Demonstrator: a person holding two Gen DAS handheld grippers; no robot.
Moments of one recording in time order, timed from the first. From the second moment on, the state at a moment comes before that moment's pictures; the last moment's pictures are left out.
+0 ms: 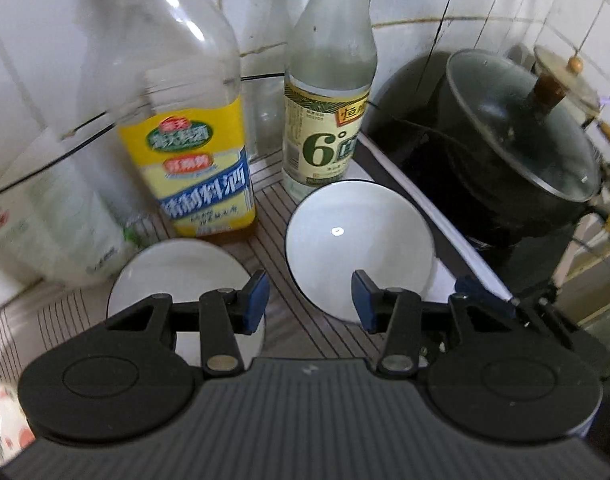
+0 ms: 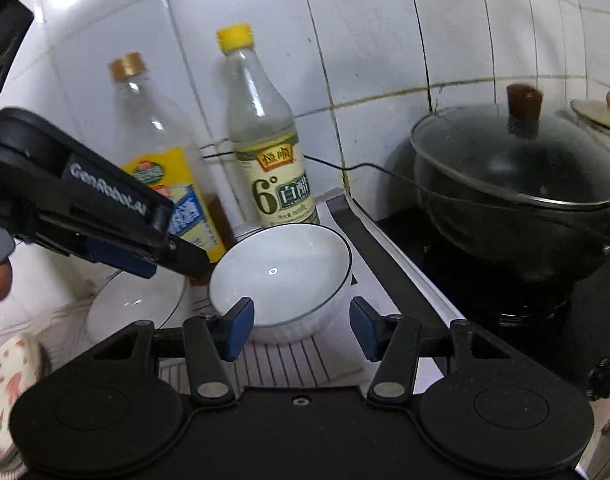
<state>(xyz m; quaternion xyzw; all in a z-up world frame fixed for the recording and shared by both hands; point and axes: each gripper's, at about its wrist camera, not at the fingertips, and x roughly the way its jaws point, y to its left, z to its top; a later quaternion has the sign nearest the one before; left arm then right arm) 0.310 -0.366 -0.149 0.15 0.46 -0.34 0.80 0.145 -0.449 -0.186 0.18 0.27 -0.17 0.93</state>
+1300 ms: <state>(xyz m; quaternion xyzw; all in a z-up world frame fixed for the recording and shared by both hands) 0.308 -0.358 -0.168 0.15 0.46 -0.36 0.79 0.177 -0.473 -0.220 0.23 0.32 -0.18 0.90</state>
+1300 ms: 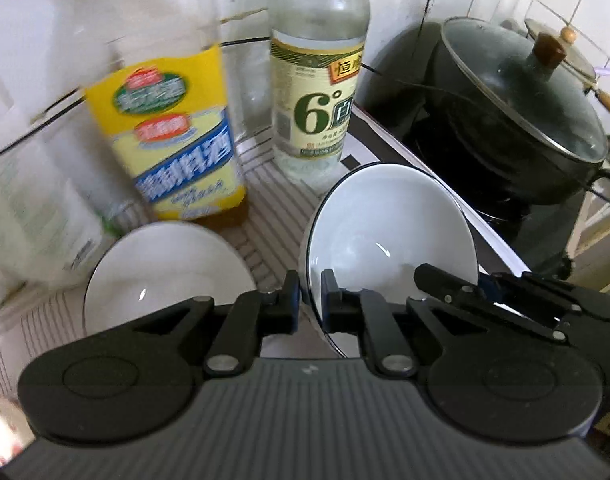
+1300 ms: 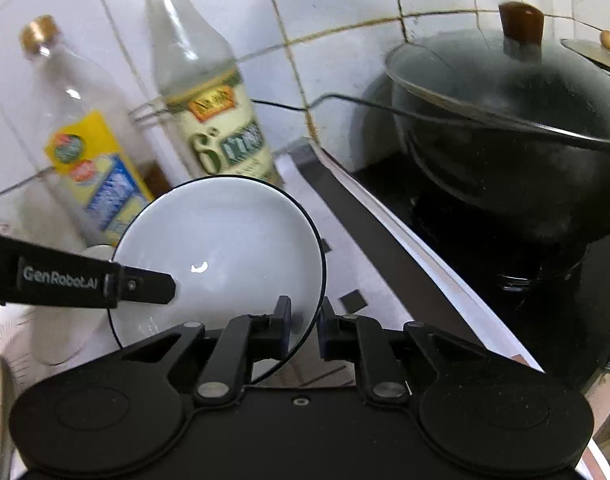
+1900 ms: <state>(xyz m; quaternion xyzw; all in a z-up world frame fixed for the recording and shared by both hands) 0.228 -0.266 -0.104 0.13 0.45 -0.32 0.82 0.121 -0.407 -0.154 0.22 0.33 -0.09 0.91</state>
